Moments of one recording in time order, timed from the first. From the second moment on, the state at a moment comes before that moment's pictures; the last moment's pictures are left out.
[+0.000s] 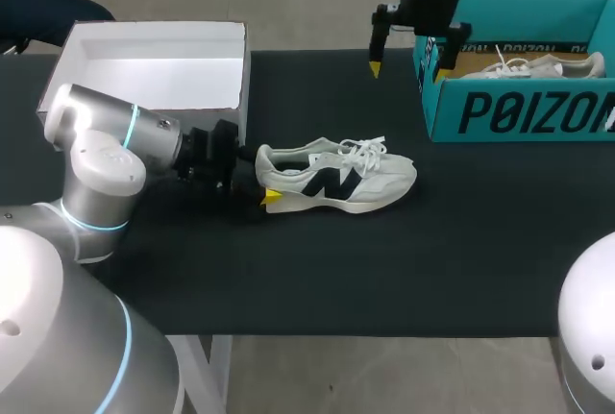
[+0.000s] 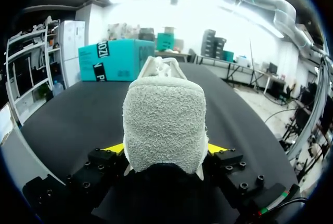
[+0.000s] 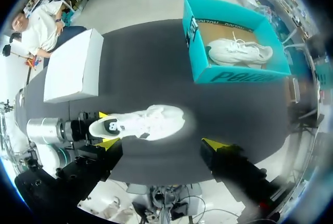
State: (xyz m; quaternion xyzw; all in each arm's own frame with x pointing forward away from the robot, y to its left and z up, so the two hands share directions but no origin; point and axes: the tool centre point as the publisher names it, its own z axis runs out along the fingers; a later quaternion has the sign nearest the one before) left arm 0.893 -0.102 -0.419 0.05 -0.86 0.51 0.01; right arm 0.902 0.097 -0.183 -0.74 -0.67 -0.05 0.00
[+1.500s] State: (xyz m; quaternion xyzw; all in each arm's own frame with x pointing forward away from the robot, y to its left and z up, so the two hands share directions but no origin) left arm 0.893 -0.102 -0.419 0.05 -0.86 0.51 0.01; right arm 0.885 0.202 -0.261 -0.75 -0.65 0.06 -0.08
